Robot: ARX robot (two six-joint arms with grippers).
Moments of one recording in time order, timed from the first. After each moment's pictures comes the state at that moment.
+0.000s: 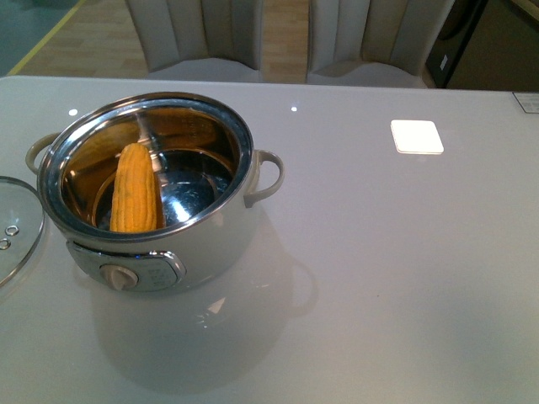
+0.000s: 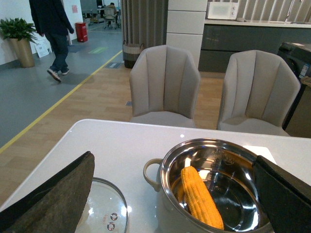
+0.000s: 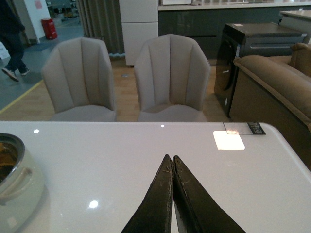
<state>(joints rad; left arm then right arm) 0.00 0.01 0.01 0.00 0.00 -0.01 0.00 0.13 0.02 0.12 0.00 0.01</state>
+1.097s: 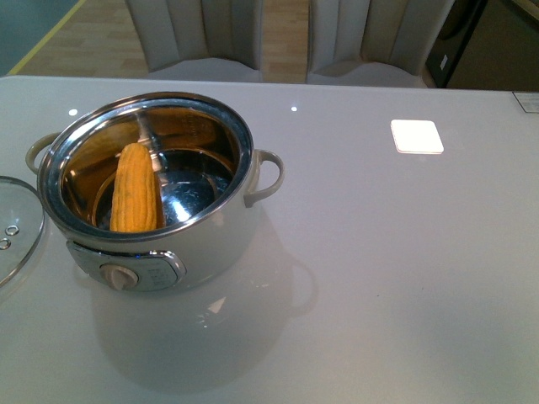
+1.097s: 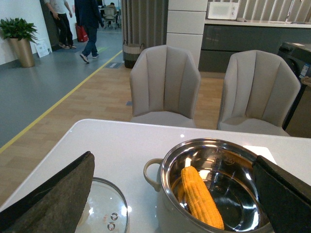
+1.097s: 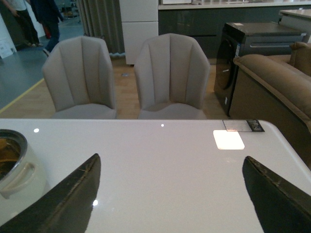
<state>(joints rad) 0.00 0.01 0.01 0.00 0.00 -0.01 0.00 0.01 0.02 0.00 0.00 0.00</state>
